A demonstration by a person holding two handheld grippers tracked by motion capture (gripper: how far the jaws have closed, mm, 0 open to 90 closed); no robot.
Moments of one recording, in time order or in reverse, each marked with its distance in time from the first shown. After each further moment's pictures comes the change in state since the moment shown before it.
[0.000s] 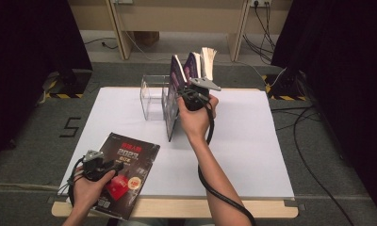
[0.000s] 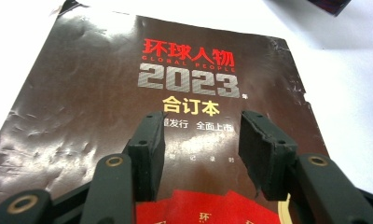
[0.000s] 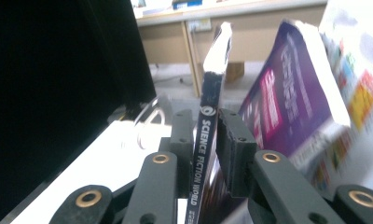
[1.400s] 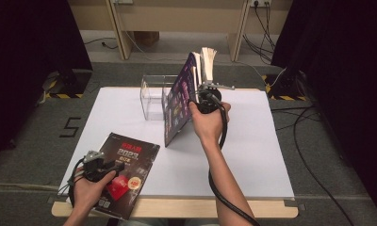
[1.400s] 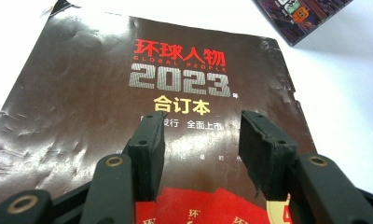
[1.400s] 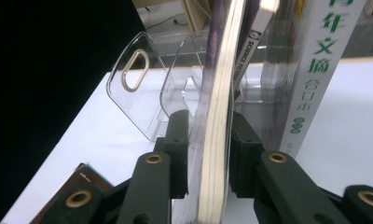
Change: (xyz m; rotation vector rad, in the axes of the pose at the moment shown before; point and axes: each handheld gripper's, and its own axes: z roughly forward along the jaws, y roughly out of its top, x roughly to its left) left arm -0.003 0.000 -0.003 0.003 -0.014 0.005; right arm -0.027 -0.002 -0.020 0.256 -0.018 0.160
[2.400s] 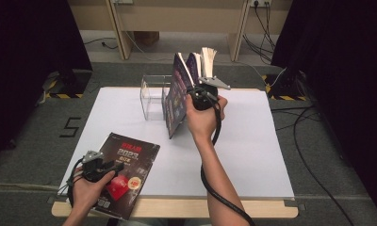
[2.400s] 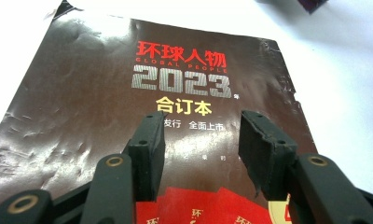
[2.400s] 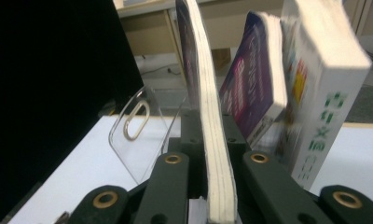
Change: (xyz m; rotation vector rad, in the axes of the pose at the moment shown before) left arm 0.001 0.000 -0.001 -0.012 -0.001 -0.002; right arm 0.020 0.010 -0.004 -0.235 -0.047 -0.094
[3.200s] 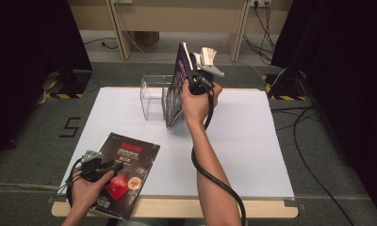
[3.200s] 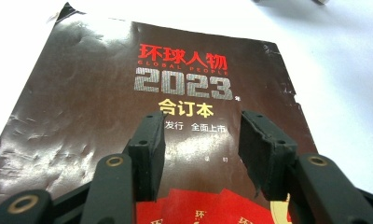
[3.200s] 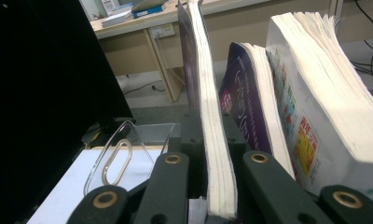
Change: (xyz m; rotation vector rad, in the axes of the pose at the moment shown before) left arm 0.003 0.000 0.000 -0.006 -0.008 0.001; right arm -0.001 0.022 0.042 -0.048 -0.078 0.055
